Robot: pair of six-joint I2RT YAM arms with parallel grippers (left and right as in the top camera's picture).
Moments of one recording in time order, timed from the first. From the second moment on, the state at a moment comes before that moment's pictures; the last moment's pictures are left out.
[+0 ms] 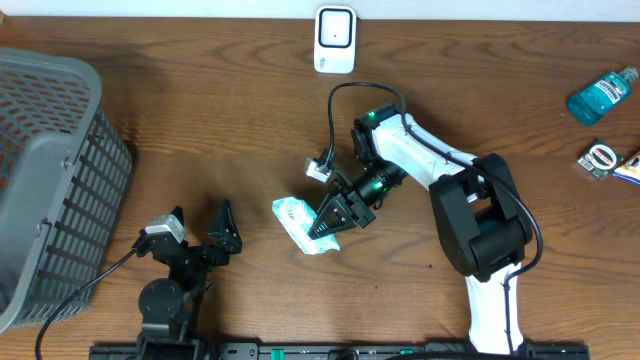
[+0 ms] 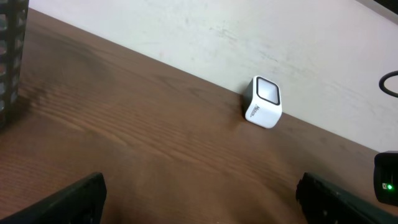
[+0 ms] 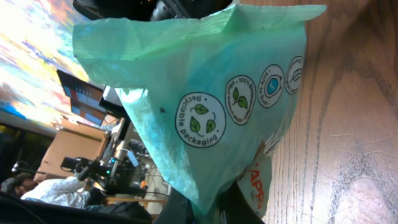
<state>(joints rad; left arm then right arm) -0.08 0.02 0.02 -0.12 -0.01 -0.44 0.50 2.19 1.56 -1.70 -1.30 -1.34</state>
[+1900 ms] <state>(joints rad) -0.08 0.02 0.02 -0.12 0.00 -0.44 0.39 2.40 2.22 -0.73 0.10 -0.08</state>
